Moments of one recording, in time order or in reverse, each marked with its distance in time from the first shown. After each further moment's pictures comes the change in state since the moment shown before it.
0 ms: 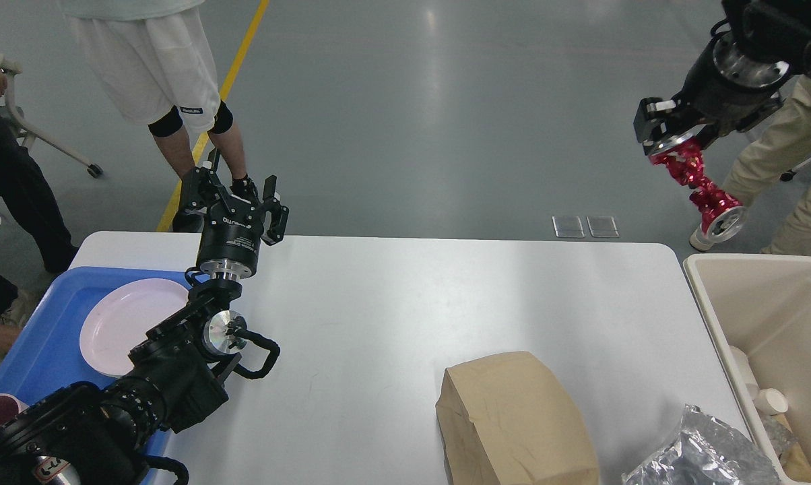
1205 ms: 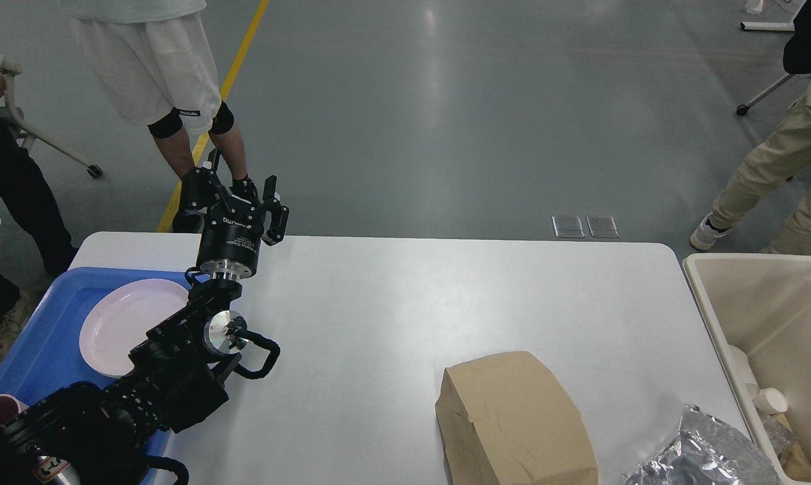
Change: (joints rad) left arm 0.000 0.000 0.000 0.000 0.000 0.000 0.000; right arm -0.875 -0.437 0.244 -0.236 0.148 -0.930 0.009
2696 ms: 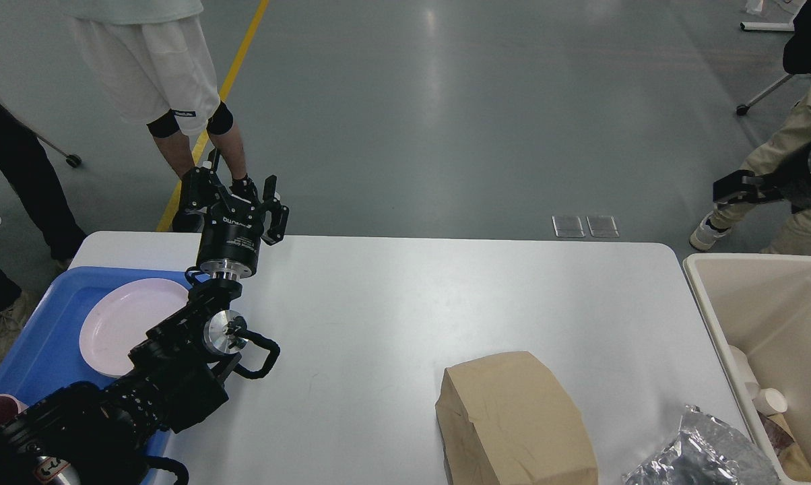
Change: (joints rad) left arm 0.000 0.000 0.000 0.000 0.000 0.000 0.000; right arm 0.663 0.227 -0.234 0.363 -0.176 0.590 -0.001
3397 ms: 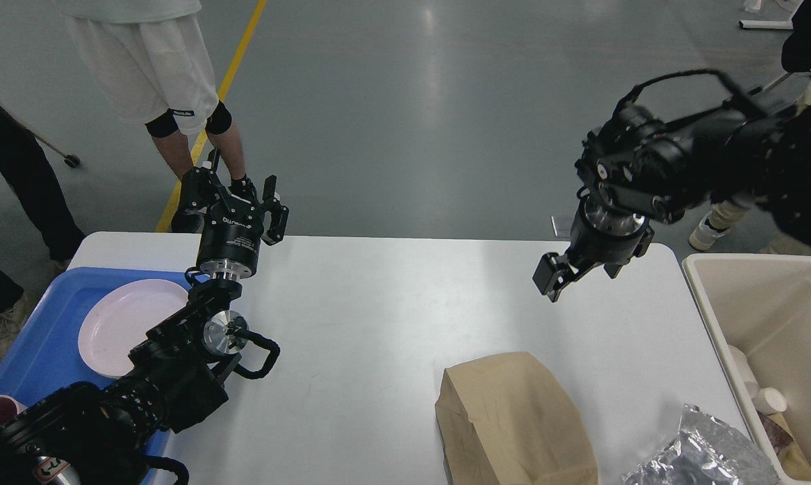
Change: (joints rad) left arm 0.000 0.000 0.000 0.000 0.000 0.000 0.000; right arm -0.035 0.455 0.171 0.142 -0.173 0.209 0.003
